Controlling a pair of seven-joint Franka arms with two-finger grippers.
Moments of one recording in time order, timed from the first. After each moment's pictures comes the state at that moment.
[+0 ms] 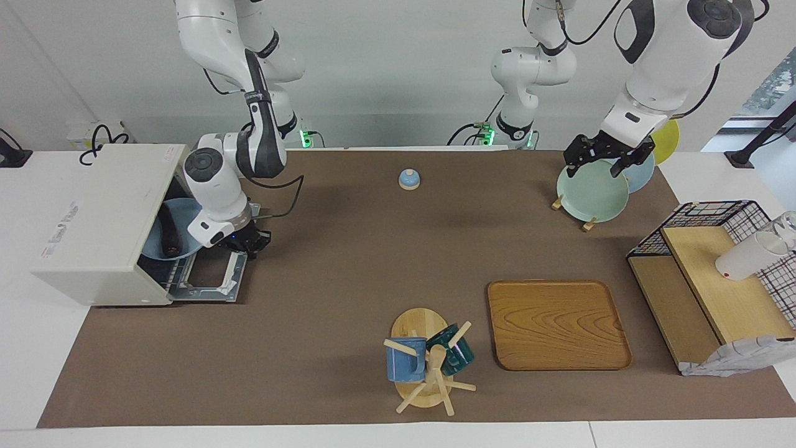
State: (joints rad) left arm -0.11 -0.03 -0.03 -1.66 -0.02 1.56 -0.06; right arm 0.07 0.17 -0.04 -2.22 -0.03 2.36 -0.02
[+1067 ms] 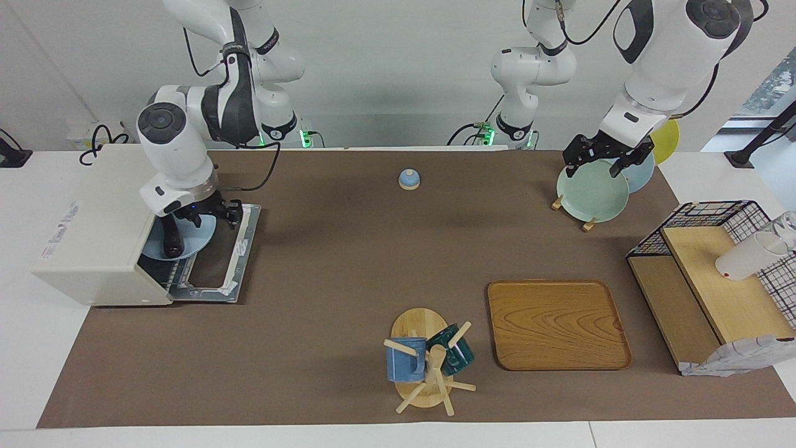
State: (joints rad) left arm -0.11 -0.03 -0.04 -1.66 -0.02 1.56 -0.06; right arm 0.03 0.05 -0.08 -2.02 -0.15 1.94 0.03
